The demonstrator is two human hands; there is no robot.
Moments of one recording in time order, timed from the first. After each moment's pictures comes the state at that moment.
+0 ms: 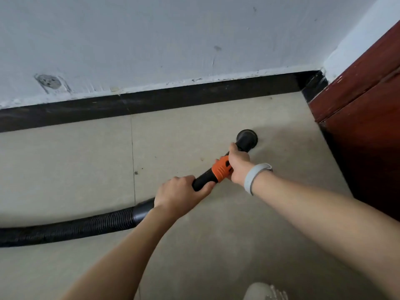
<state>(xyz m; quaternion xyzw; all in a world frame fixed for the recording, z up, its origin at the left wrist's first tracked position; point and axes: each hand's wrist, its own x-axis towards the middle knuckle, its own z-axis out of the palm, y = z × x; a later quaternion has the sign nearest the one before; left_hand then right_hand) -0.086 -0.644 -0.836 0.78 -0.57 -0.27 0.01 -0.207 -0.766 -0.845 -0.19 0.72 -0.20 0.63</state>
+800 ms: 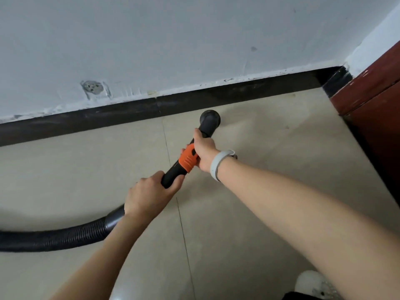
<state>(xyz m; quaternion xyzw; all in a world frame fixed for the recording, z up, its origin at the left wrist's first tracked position) 0.067 -0.584 -0.830 0.83 -0.52 -0.19 0.07 -0.034 -0.727 -0.831 -0.27 0.63 -0.17 0.70</state>
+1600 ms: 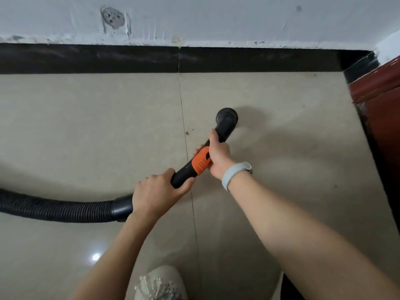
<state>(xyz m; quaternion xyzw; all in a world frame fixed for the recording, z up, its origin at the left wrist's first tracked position) 0.055 -0.493 -0.861 0.81 -0.53 -0.23 0.07 -0.047 -0.631 -0.852 -0.19 0.68 -0.21 0.67</state>
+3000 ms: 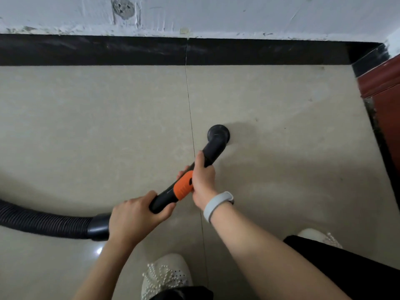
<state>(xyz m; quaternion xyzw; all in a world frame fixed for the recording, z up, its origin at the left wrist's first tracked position) 0.080 -0.406 -0.862 0.81 -0.56 -0.17 0.11 -0.024 -0.540 -0.866 -0.15 0.67 -0.25 0.68</state>
